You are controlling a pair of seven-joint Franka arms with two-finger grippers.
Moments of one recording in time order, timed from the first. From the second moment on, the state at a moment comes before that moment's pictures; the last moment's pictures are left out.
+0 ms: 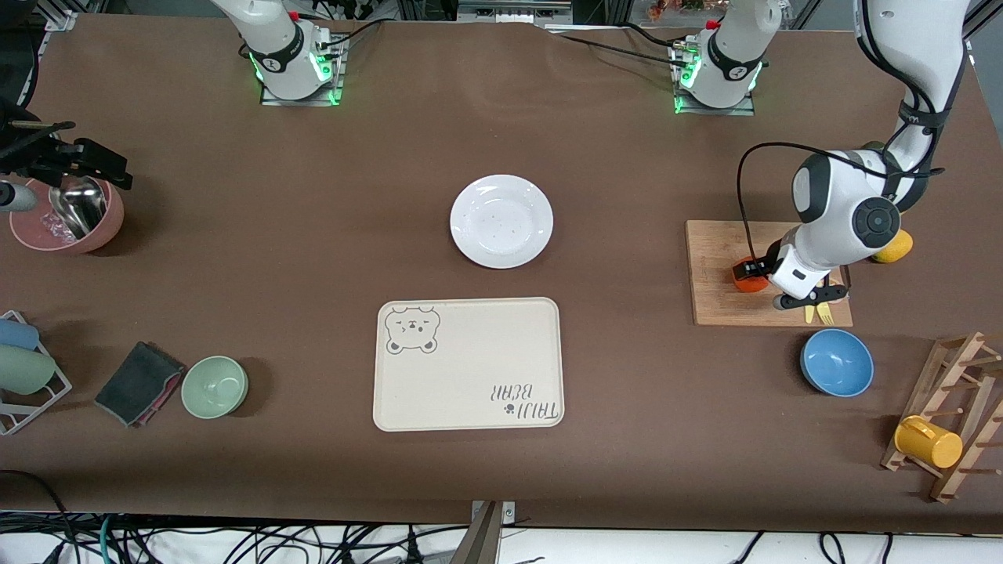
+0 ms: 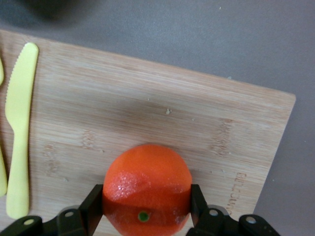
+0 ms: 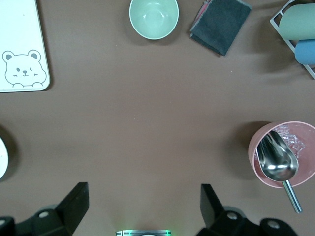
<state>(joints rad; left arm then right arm) 0.03 0.32 -0.01 -2.20 -0.03 2.39 -0.18 -0.04 0.03 0.02 -1.58 -0.04 1.51 -0.01</state>
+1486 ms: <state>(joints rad) -0.26 0.51 -0.59 -1.84 0.02 2.29 -0.98 -0.04 0.03 0.02 -1.58 -0.04 1.51 -0.01</state>
